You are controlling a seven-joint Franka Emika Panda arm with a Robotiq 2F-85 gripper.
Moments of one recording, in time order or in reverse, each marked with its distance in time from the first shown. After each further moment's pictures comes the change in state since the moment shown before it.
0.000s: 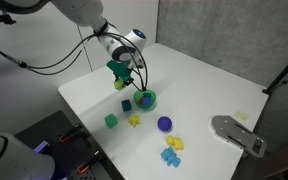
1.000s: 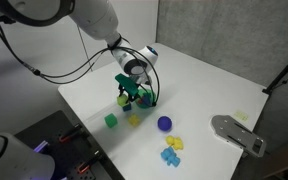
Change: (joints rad) arm 0.007 0.104 -0.147 0.044 -0.062 -0.155 -0.018
